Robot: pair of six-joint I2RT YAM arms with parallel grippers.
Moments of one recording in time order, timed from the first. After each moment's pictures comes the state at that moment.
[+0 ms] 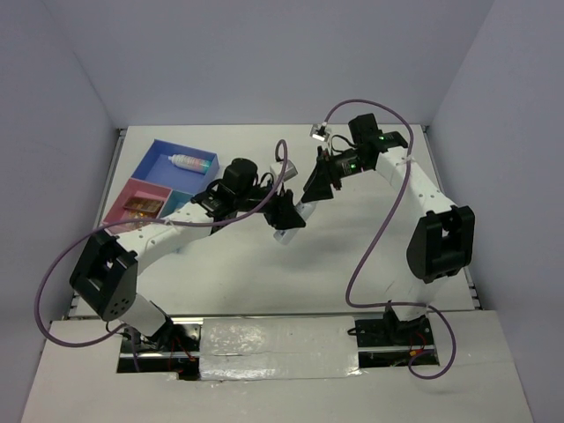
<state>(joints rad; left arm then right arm) -0.66 1.53 1.09 0.01 0.67 -0.19 0.24 1.71 1.56 -0.96 -1.18 -0.50</state>
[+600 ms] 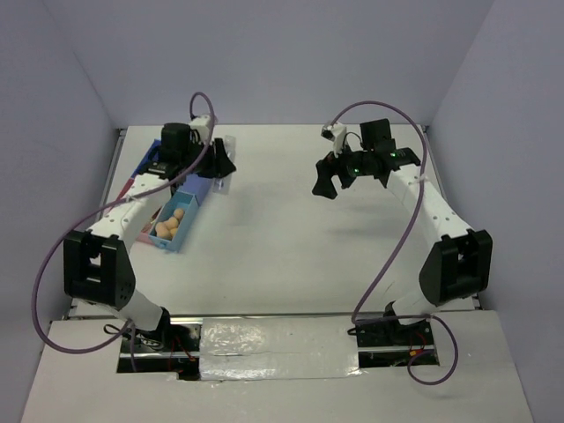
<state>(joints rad) -0.21 1.53 1.22 -0.25 0.41 -0.19 0.23 1.56 1.40 -0.67 -0.68 -0.39</state>
